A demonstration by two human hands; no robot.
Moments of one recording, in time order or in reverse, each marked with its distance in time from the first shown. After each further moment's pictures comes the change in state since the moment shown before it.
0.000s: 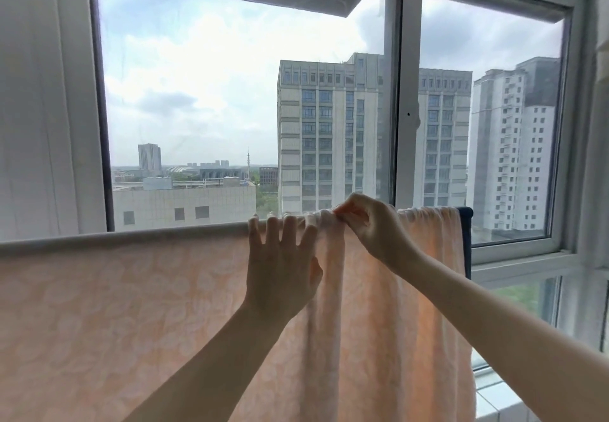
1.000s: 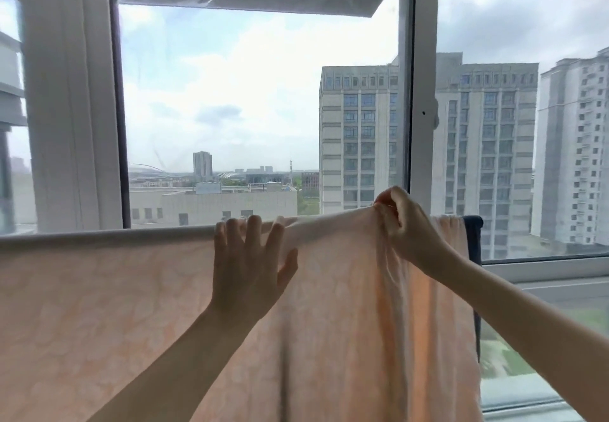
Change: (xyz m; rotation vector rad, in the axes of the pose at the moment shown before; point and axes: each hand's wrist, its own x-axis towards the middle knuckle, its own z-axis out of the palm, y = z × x) left_hand 0.011 0.016 -0.005 0.181 -0.159 -0.126; right_hand 0.003 0.070 -0.055 0.065 0.005 0.038
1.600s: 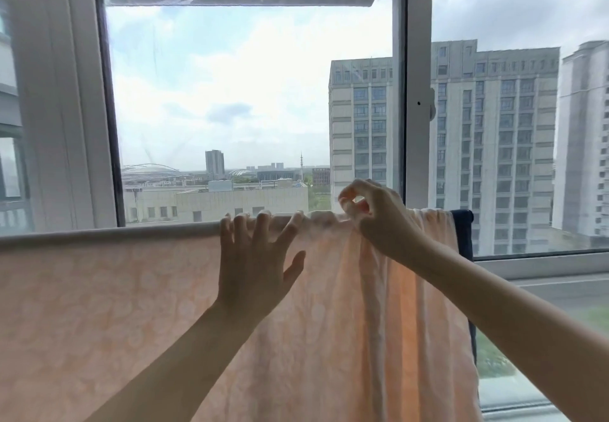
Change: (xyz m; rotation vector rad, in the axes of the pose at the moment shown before) left_hand 0.013 0.040 0.004 0.041 -0.144 0.036; right_hand 0.009 -0.007 -0.006 0.025 -0.120 -0.070
